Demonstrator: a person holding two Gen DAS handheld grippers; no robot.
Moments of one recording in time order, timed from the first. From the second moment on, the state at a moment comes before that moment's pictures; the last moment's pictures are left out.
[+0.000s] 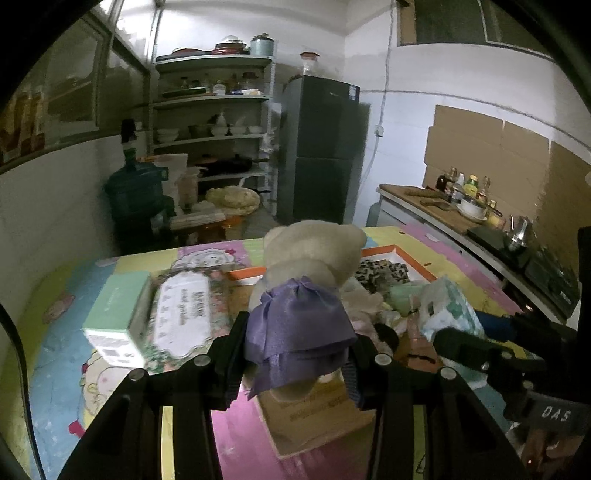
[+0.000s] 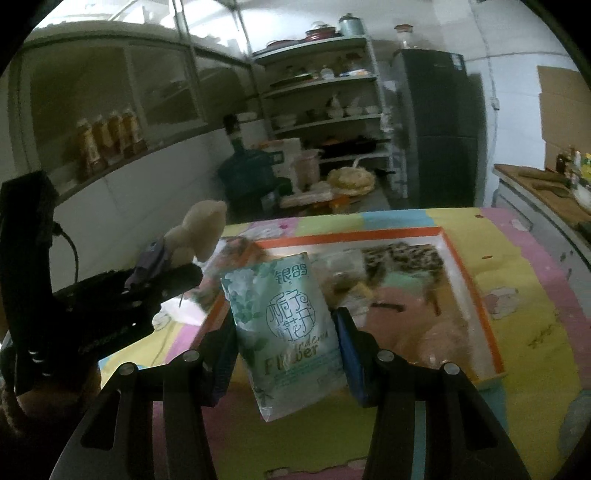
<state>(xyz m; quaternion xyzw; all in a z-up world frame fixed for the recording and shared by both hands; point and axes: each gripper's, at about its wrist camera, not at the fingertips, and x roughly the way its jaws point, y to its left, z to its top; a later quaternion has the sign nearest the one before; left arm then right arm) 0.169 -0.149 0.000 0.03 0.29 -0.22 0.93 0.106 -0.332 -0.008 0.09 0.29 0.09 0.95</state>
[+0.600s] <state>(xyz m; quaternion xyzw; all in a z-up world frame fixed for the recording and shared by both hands) 0.202 -0.221 -0.007 0.06 0.31 -0.25 0.91 0.139 -0.404 -0.005 0.10 0.28 0.04 0.95</state>
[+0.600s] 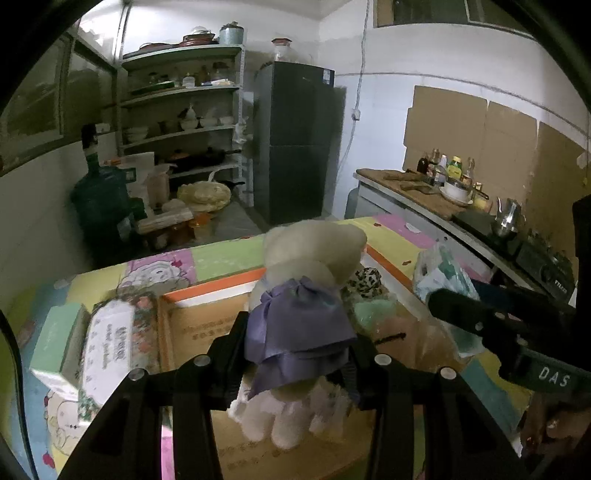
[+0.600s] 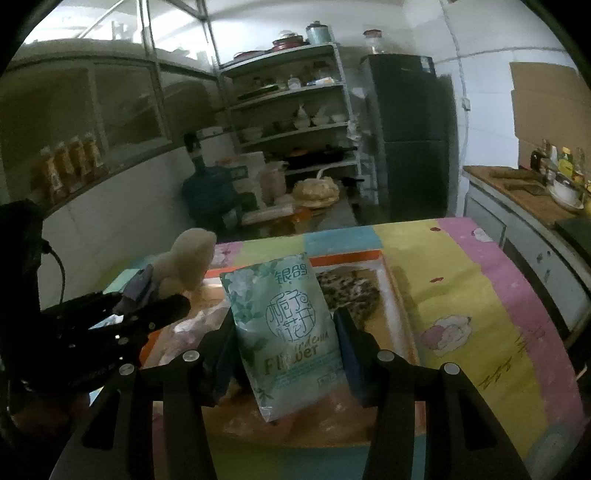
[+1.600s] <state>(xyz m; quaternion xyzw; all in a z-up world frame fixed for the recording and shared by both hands) 0.264 -0.292 -0.052 0.11 0.39 -0.24 0.88 0.218 -0.458 -0.046 0.13 0.34 0.04 0.93</state>
